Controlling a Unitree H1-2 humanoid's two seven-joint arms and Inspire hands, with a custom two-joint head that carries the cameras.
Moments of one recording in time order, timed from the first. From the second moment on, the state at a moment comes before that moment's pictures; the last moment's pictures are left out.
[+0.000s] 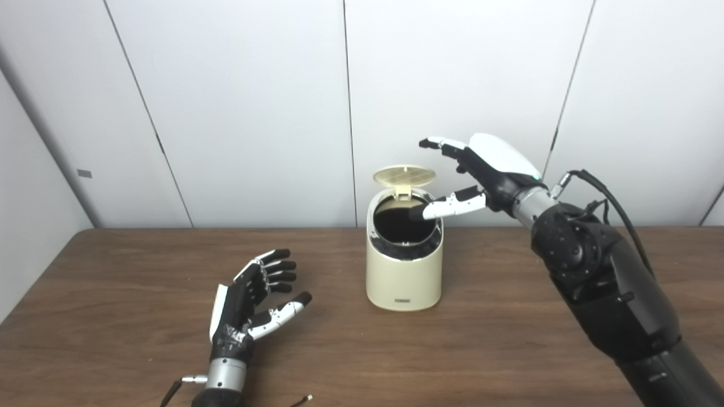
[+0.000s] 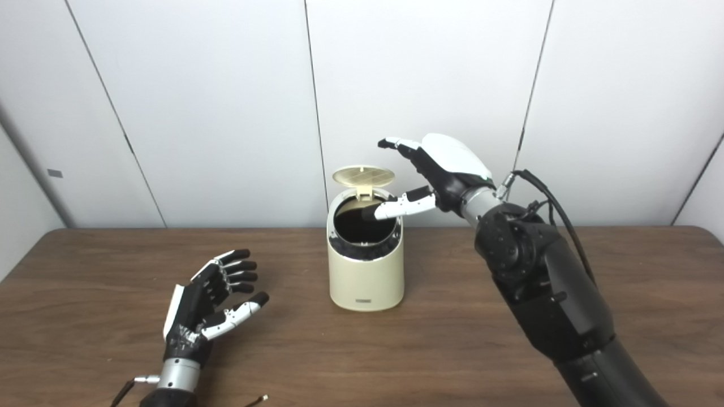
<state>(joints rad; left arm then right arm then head) -0.21 0.08 0.06 0.24 -0.02 -0.29 0.03 -0.80 -0.36 0.34 -0.04 -0.68 0.34 0.40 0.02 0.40</state>
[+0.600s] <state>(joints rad) -0.21 0.08 0.06 0.24 -0.02 -0.29 0.02 -0.77 -0.40 0.33 -0.07 -0.69 0.11 0.39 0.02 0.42</state>
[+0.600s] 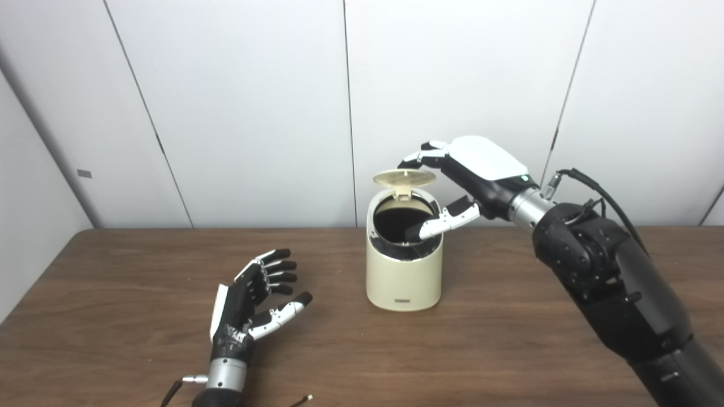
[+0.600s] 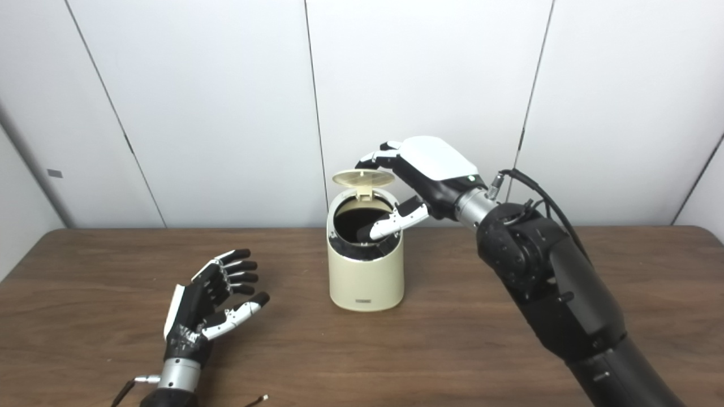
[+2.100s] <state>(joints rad) -0.20 0.07 0.06 0.21 0.00 -0.25 0.03 -0.68 -0.42 0.39 -0.19 -0.84 0.02 0.58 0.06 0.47</state>
